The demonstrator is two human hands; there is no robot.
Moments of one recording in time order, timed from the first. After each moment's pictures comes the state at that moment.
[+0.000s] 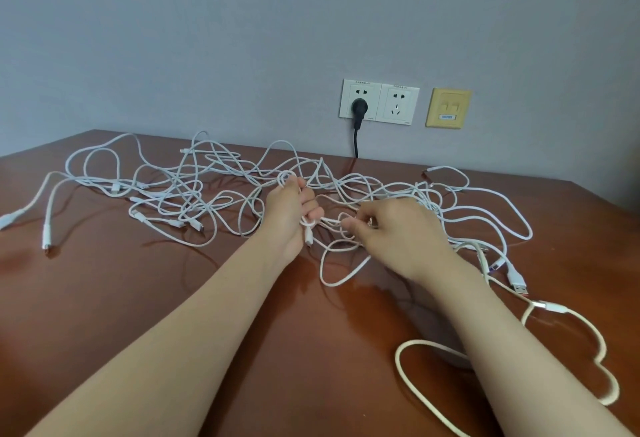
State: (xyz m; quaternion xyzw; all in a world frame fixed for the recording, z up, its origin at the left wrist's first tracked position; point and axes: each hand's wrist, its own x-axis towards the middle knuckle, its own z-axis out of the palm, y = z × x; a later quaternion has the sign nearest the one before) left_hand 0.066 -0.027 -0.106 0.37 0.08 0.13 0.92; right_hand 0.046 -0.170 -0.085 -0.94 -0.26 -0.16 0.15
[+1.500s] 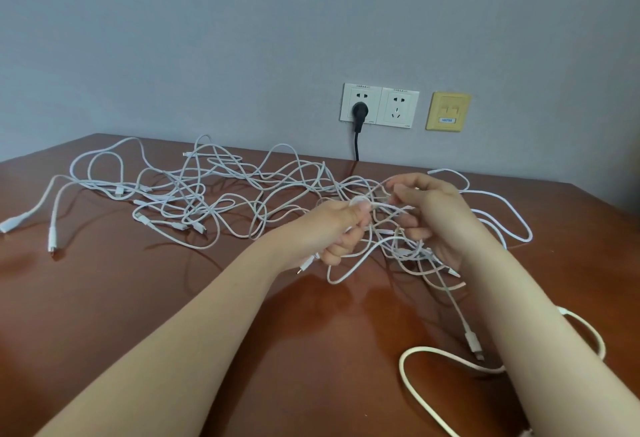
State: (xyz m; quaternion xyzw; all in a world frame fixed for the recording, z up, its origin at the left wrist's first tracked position) left_hand 0.038 -0.041 -0.095 0.74 -0.11 -0.11 0.66; right_hand 0.061 -0.189 -0.069 -0.71 -0.10 0.05 0.70
